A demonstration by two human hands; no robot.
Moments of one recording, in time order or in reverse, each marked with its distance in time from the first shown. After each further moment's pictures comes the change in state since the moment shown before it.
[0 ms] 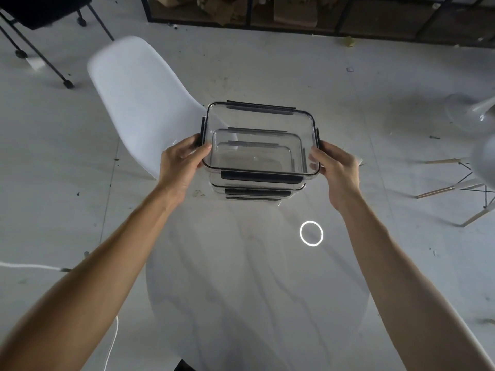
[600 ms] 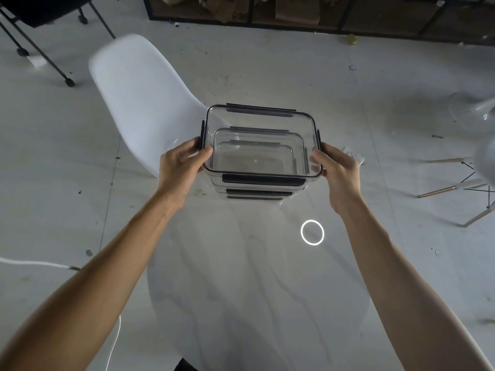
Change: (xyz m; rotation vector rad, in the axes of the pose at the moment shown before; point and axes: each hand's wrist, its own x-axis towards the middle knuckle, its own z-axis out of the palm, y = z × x) left_hand -0.005 -0.006 -0.002 0.015 0.014 0.021; right_hand 0.001 0.011 -0.001 0.001 0.023 0.011
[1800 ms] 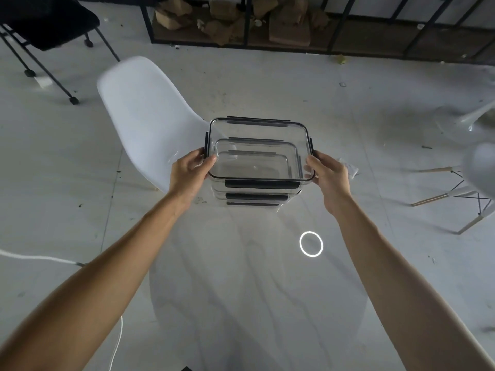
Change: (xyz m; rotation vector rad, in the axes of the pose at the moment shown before) left_hand -0.001 -0.006 0.004 0.114 -0.059 0.025; right_hand -0.006 -0.008 0.000 -0.044 0.006 0.050
